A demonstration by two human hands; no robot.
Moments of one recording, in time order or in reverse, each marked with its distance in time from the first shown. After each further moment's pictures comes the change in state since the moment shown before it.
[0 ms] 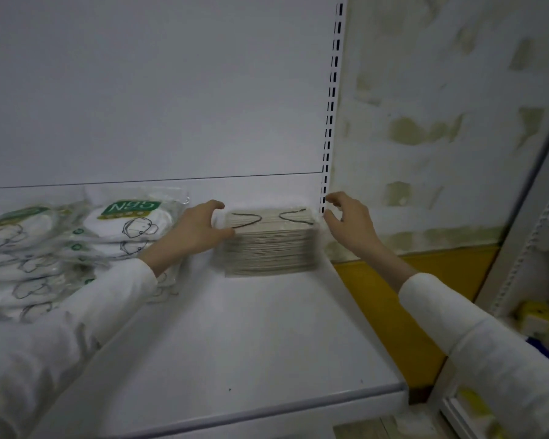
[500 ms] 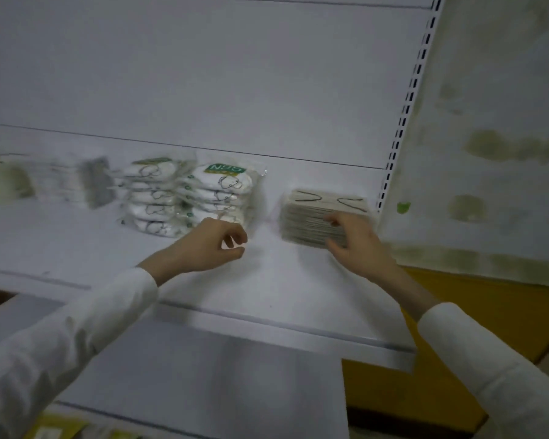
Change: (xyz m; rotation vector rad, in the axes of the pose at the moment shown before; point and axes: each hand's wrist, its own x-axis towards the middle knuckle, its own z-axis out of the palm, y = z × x) left_hand -0.173 -0.034 -0.029 0.035 0.015 0.108; right_hand -0.100 -0.057 0.006 -0.048 -0.292 -0.456
